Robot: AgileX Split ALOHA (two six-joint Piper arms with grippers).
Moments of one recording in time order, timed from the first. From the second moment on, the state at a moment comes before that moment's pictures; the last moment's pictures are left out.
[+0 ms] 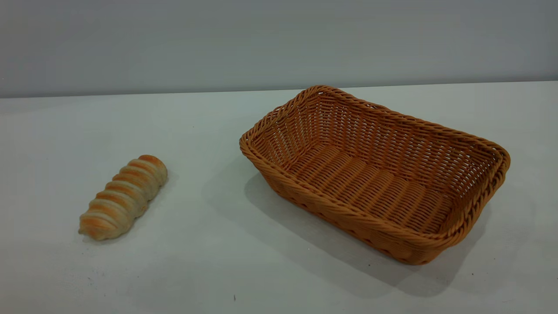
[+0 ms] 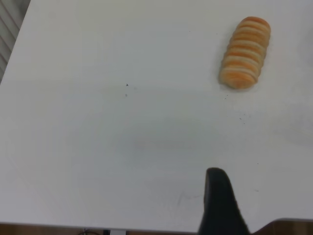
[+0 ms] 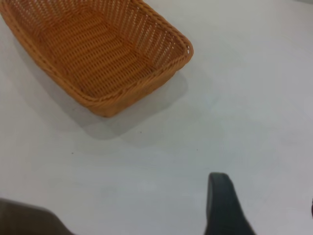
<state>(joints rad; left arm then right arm) -0.01 -0.02 -0.49 0.07 1.14 -0.10 0.09 -0.02 -0.48 0.06 1.14 -0.15</state>
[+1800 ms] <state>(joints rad) -0.01 0.40 -0.52 0.00 0.73 -0.09 0.09 1.55 -0.61 0.73 0.29 -0.32</state>
